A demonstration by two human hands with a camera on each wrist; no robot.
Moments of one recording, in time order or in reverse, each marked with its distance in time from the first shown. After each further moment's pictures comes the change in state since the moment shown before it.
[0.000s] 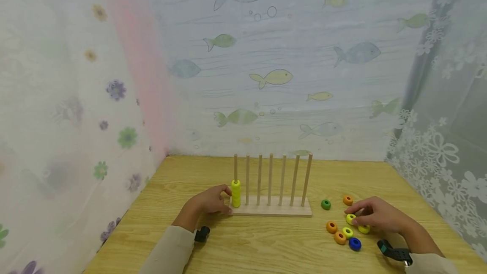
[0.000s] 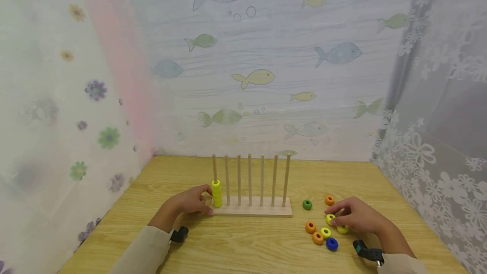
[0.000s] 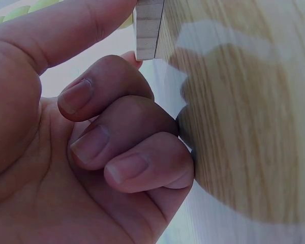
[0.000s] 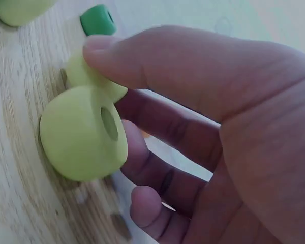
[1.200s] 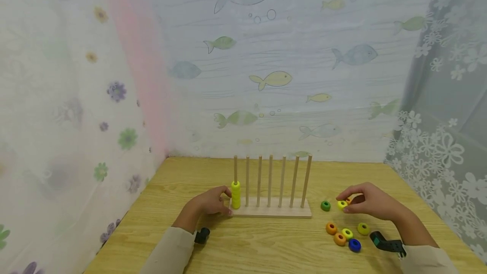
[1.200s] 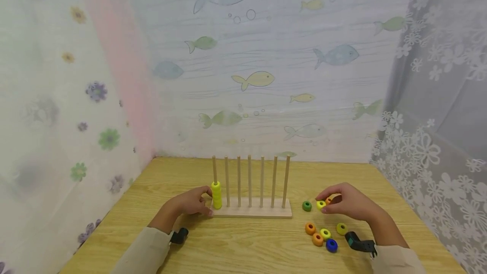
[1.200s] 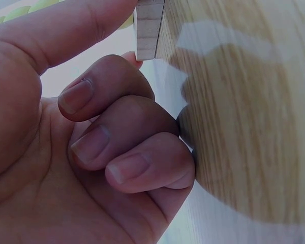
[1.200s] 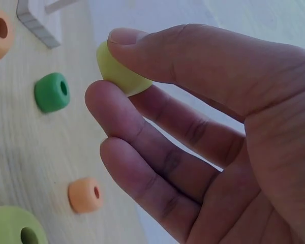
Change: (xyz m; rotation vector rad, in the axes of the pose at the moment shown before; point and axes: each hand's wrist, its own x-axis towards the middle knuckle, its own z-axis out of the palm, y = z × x) left_hand 0.001 -0.002 0.001 -0.007 0.002 0.005; right_hand 0.020 -0.049 -0.006 -0.035 0.064 -0.094
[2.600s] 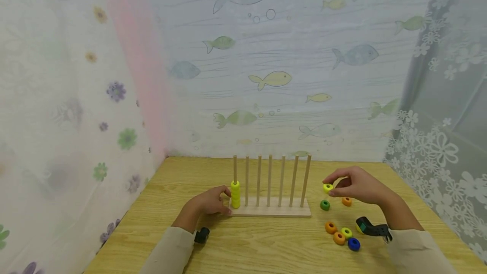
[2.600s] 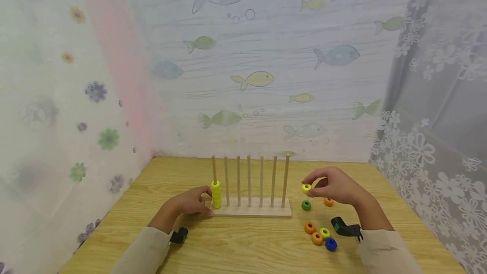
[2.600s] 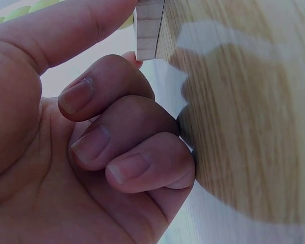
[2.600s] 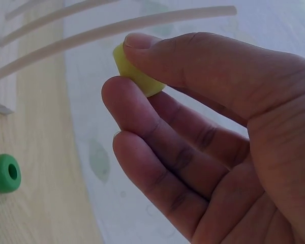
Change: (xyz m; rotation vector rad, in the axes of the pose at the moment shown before) left_hand 0.001 0.001 -0.001 0.000 -0.008 -0.003; right_hand 0.032 -0.047 -0.003 -0.056 0.053 -0.023
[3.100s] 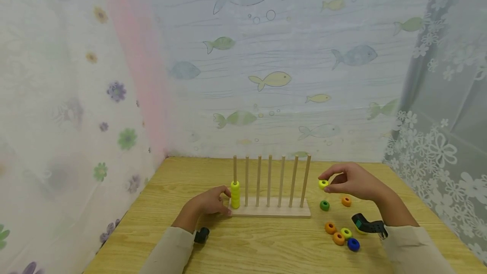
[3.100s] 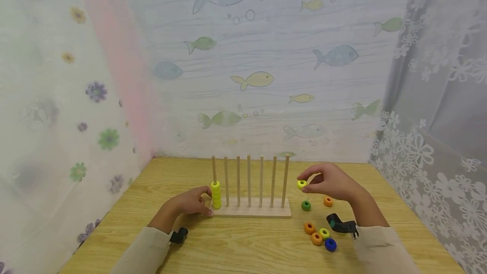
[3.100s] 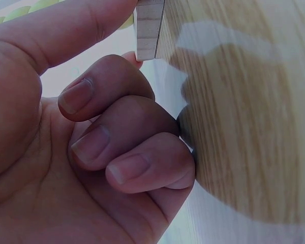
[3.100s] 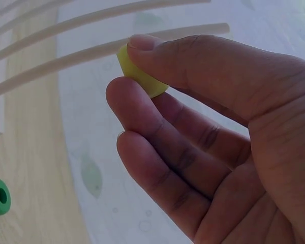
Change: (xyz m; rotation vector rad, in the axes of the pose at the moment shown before) left_hand 0.000 -0.001 0.000 -0.001 0.010 -0.007; right_hand 0.010 -0.015 0.001 -0.028 0.024 0.001
